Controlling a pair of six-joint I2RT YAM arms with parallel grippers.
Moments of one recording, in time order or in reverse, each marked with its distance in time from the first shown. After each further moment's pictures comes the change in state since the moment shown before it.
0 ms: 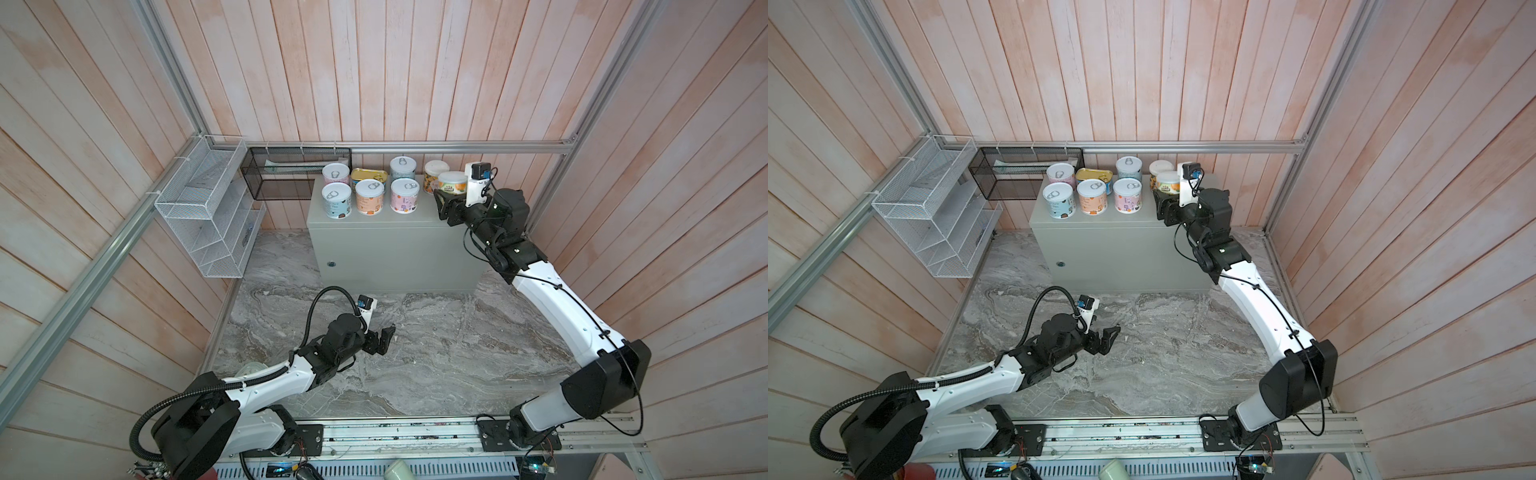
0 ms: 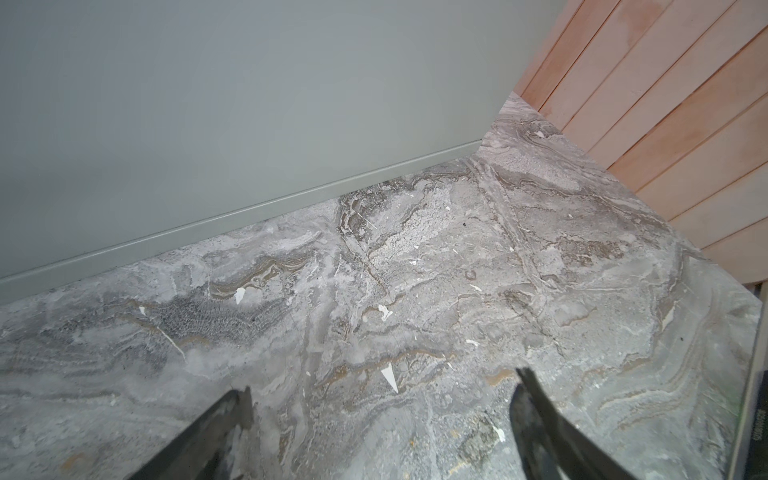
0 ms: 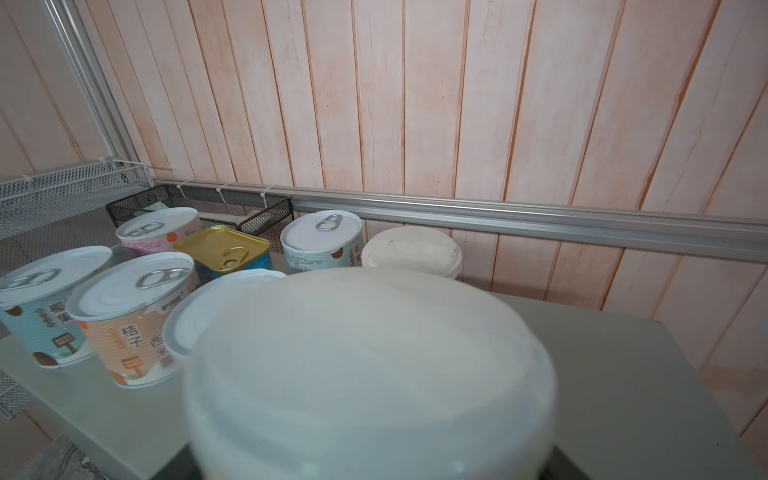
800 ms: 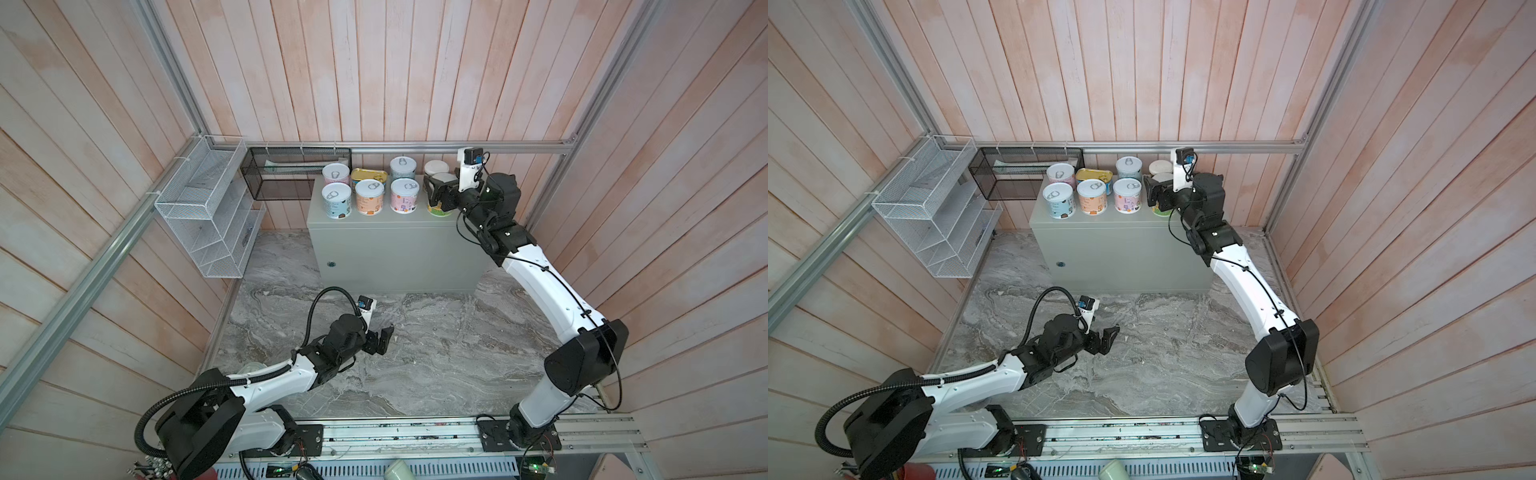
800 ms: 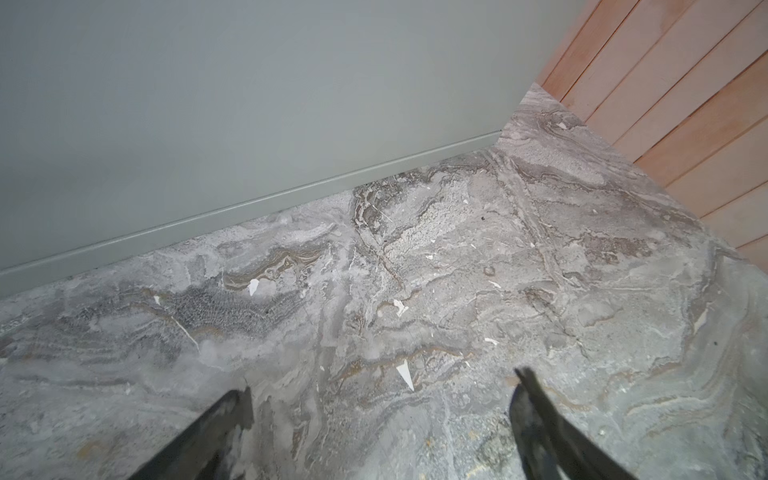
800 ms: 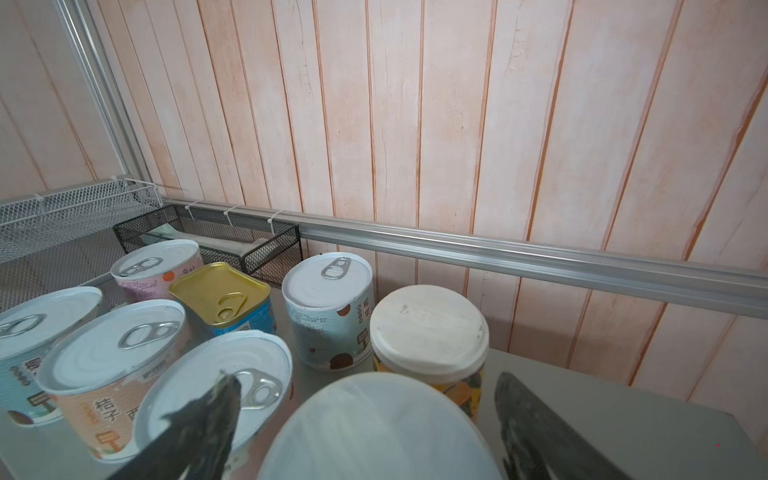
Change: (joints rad) left arm 0.000 0.035 0.000 0.000 -0.027 0.002; right arm -0.005 0.109 0.156 0.011 -0.048 -0.004
